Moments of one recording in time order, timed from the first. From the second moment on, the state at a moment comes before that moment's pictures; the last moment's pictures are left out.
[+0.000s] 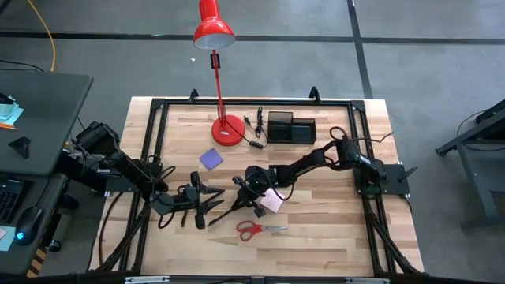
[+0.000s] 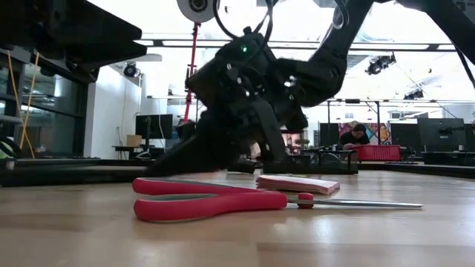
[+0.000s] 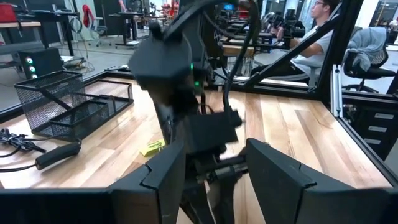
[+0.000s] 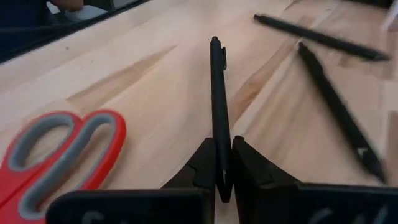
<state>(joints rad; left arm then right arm) -0.61 1.46 0.31 1.01 -0.93 -0.16 0.08 2.26 1.22 0.54 -0.51 -0.26</state>
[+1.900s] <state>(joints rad) -0.47 1.46 0.31 1.00 -0.80 -0.12 0.49 1.80 1.22 0.29 0.89 -0.30</state>
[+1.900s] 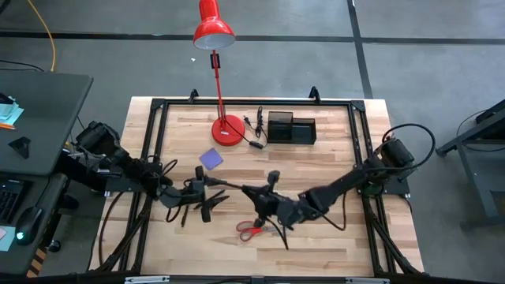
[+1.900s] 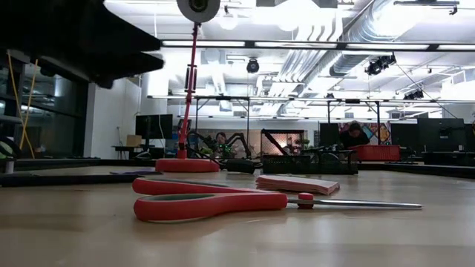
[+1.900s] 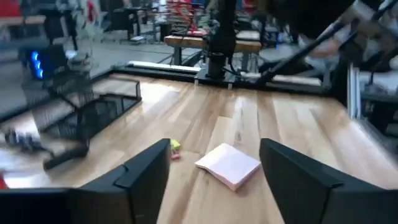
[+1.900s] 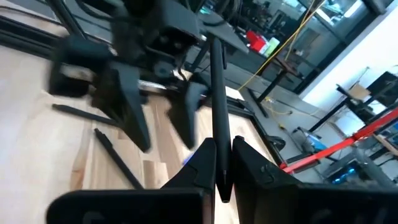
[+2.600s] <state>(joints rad) -0.42 1.46 0.31 1.35 -0.46 0.27 0.59 1.80 1.22 0.29 0.95 -0.32</state>
